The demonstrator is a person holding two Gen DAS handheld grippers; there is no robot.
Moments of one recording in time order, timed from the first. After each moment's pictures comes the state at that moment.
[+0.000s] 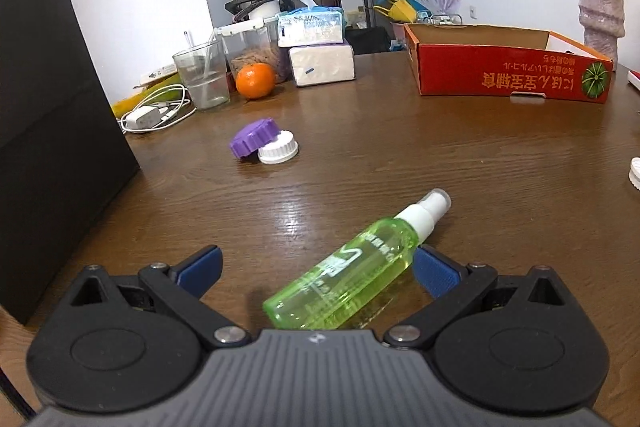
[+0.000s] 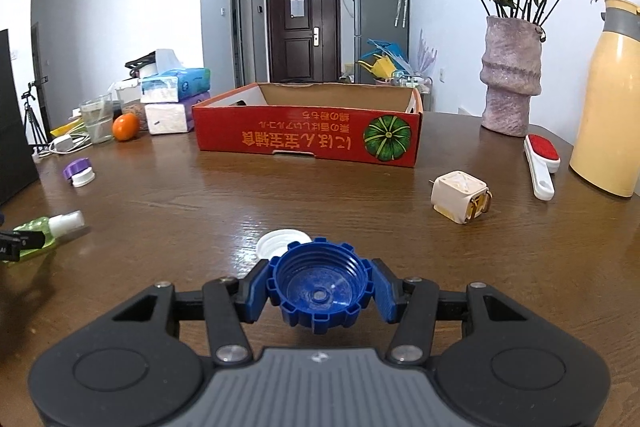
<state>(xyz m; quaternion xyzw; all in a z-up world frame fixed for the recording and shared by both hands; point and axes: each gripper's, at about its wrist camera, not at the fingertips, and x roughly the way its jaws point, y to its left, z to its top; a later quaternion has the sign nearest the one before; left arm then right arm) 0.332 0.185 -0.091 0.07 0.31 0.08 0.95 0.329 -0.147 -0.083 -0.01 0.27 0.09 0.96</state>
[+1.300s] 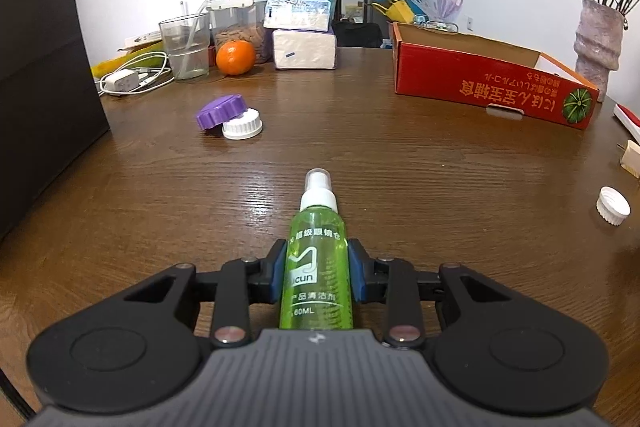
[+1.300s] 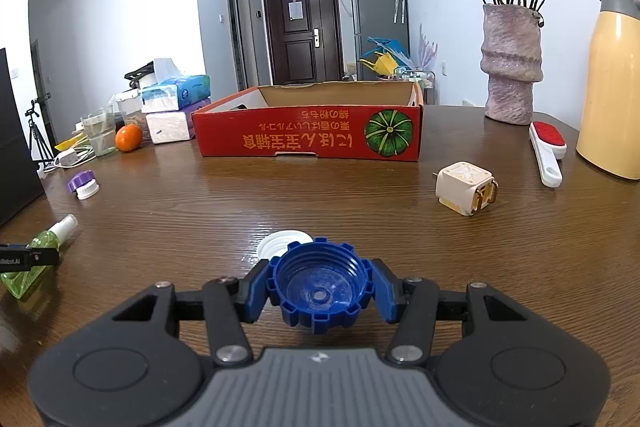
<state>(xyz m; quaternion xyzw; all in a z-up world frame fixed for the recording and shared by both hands) 0.328 0.169 -0.095 -0.01 0.33 0.06 0.94 0.333 -0.153 -0.088 0.02 0.27 0.10 0.96</state>
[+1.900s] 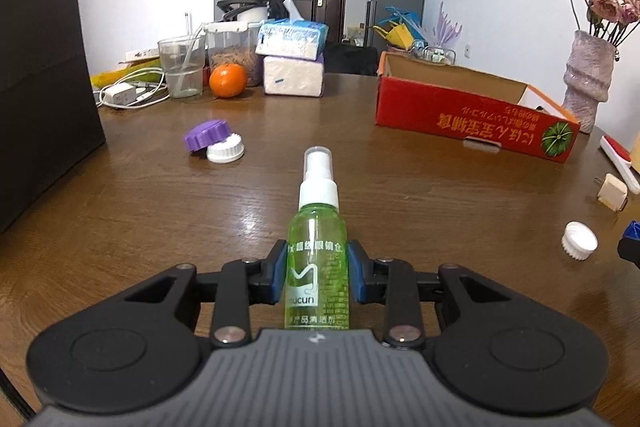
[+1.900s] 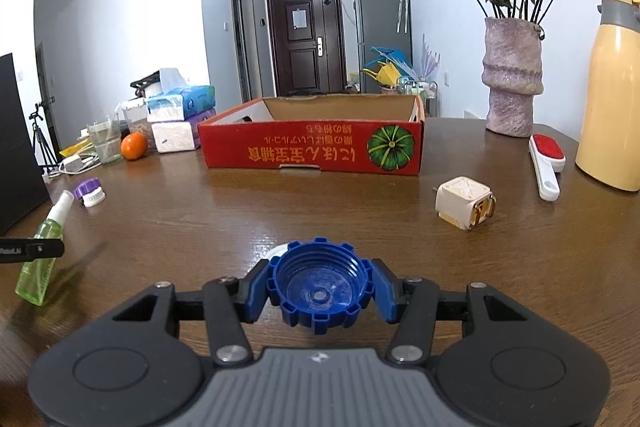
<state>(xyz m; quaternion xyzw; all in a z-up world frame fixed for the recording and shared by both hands) 0.318 0.143 -0.072 -0.04 0.29 0.06 0.95 0.326 -0.153 -0.077 0.02 0.26 0.10 0.96</state>
